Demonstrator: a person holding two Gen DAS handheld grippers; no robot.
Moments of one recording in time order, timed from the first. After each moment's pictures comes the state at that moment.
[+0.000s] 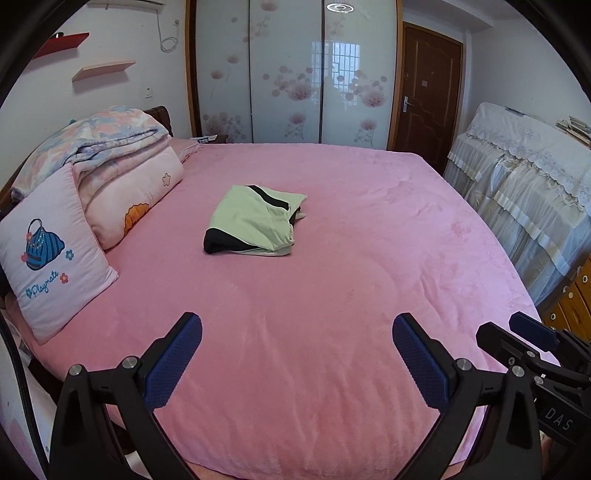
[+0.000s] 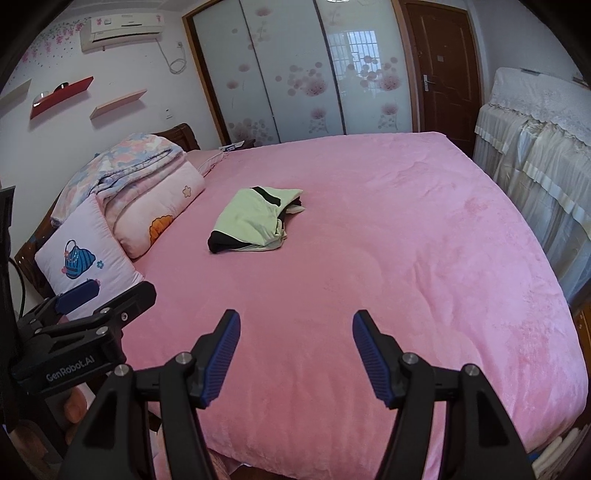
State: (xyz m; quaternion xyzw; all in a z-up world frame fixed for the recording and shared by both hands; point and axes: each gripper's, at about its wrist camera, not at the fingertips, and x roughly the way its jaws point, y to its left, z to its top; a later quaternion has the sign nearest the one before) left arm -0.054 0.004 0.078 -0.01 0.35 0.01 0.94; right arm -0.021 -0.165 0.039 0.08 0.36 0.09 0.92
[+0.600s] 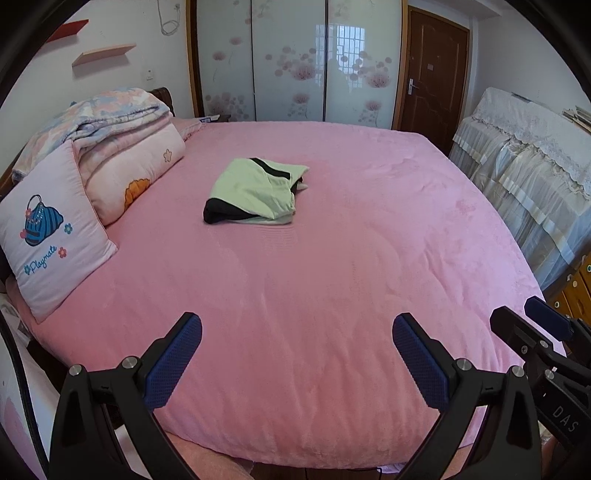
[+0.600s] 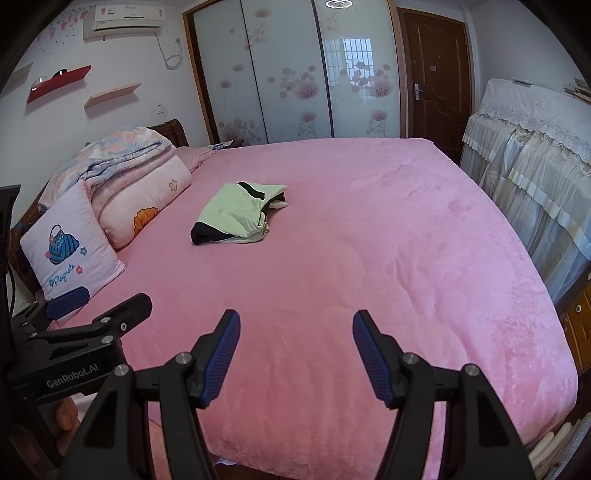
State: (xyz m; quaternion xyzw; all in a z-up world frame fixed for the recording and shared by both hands) left arm -0.063 -0.002 0.040 -0.01 0.39 0.02 0.92; right arm -0.042 -0.167 0.022 0.05 0.36 0.07 0.93
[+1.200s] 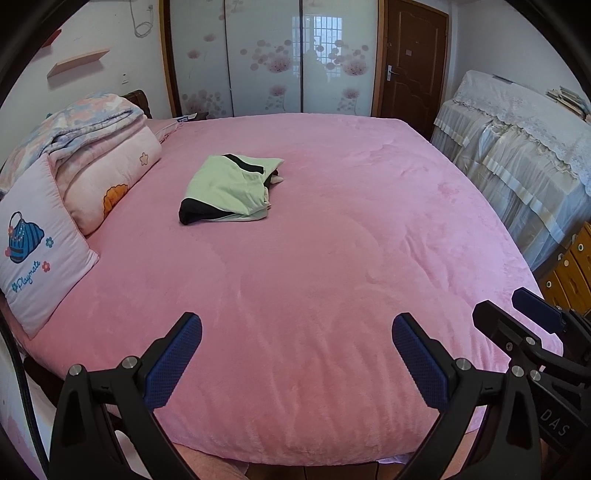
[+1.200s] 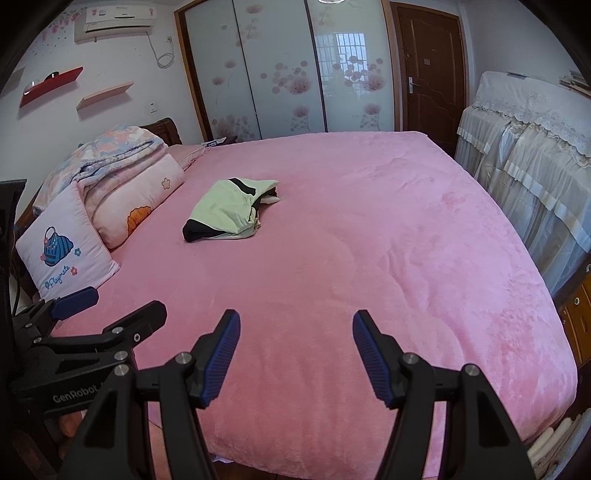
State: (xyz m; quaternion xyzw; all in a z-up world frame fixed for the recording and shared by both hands) left arm -0.049 -0.030 0.037 0.01 0.40 -0.02 0.92; right arm -0.038 -0.179 0.015 0.06 0.37 0.05 0.93
